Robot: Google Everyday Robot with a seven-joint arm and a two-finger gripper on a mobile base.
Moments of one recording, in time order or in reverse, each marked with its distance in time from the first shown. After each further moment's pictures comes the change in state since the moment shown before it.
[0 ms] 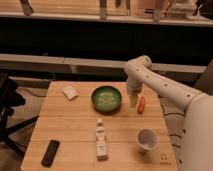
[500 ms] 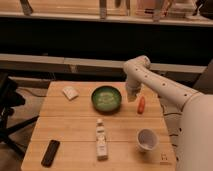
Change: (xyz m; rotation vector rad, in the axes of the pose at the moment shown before) arm -0.004 -0.010 0.005 -0.013 -0.010 -0.001
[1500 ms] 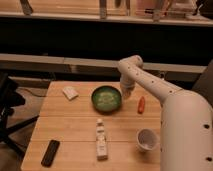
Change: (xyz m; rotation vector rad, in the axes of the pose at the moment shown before) arm -0.037 -0.033 0.028 -0.025 -0.007 -0.121
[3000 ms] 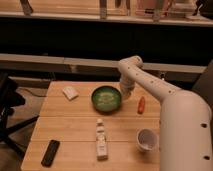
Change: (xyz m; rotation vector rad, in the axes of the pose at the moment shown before) arm 0.006 -0.002 0.001 -0.010 -0.009 -0.096
